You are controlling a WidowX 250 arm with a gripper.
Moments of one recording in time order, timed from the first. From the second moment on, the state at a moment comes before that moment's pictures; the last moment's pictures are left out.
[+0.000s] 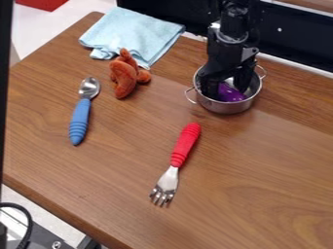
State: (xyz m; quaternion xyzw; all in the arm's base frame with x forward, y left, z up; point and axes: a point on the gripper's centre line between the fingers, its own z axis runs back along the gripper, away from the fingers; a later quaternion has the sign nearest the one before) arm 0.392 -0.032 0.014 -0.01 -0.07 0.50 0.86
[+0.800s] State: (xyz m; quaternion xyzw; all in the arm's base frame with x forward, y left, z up) arm 0.391 -0.031 0.015 0.00 -0.06 0.52 0.85
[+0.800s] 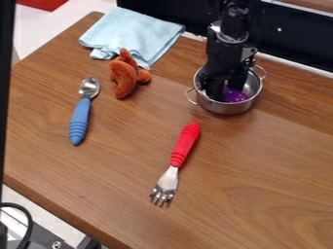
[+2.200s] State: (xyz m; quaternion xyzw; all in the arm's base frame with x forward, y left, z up) arm 0.333 -0.016 0.096 -0.05 -0.05 0.34 0.94
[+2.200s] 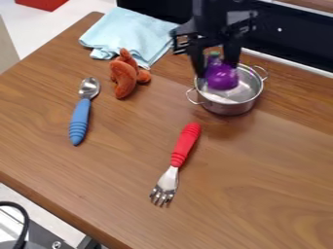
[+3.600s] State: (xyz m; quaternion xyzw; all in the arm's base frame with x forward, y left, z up) arm 0.220 0.056 0.013 -0.02 -0.02 0.07 1.00
